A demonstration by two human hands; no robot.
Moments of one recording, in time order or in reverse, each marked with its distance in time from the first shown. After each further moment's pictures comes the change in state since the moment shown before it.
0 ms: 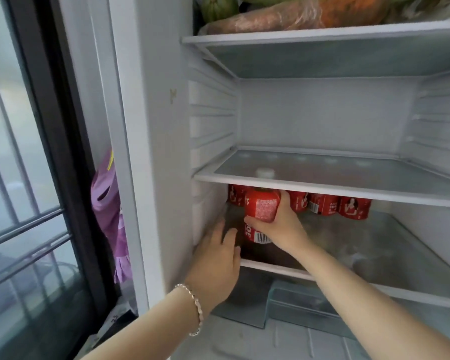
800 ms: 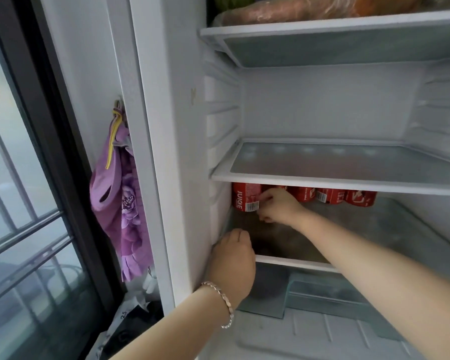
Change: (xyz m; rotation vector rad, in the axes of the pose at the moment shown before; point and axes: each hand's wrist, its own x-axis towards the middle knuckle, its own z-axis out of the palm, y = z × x) left_hand 0.008 -0.006 -0.003 -0.004 -0.144 0.012; right_hand 0.042 -0.017 0.018 -0.265 -0.187 0.283
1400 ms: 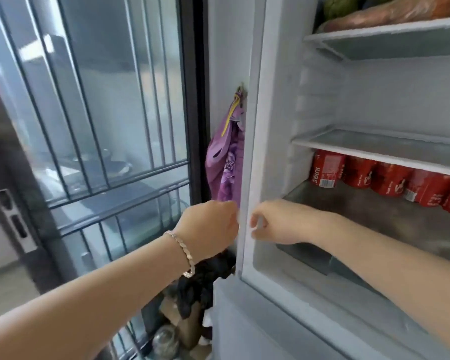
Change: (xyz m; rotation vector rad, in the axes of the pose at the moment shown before) left_hand -0.169 0.012 -0.125 0.531 -0.051 -0.291; right_hand -0.194 -0.078 0.039 -0.714 -0.515 -0.663
